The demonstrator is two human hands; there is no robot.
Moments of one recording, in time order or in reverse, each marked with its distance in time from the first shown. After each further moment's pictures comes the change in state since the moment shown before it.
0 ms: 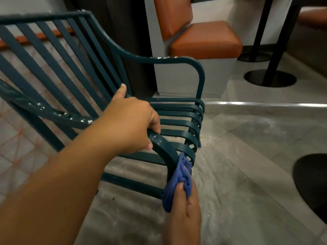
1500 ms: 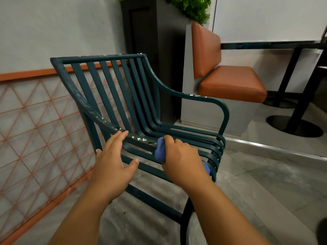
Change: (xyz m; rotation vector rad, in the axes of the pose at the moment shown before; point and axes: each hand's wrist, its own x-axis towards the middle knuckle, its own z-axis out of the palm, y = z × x) left_hand -0.112 -0.057 0.076 -0.857 0.604 -0.572; right_hand 0.046 -0.133 0.090 -1.421 -0.436 -0.686
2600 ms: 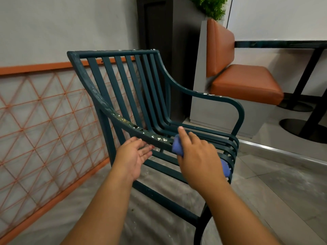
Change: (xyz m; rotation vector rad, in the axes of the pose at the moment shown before) left_hand 0.057 -0.031 0.042 -1.258 0.008 -0.650; right_hand -0.001 0.004 0.004 -0.087 0.078 -0.054
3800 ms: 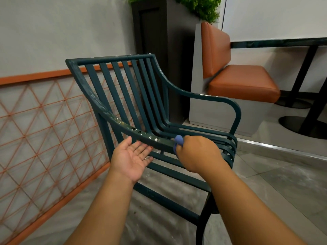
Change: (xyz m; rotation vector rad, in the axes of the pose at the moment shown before) left_hand -0.029 0.009 0.006 -0.291 -0.090 -0.159; right_hand 0.015 0.001 -0.026 0.071 -0.284 0.146
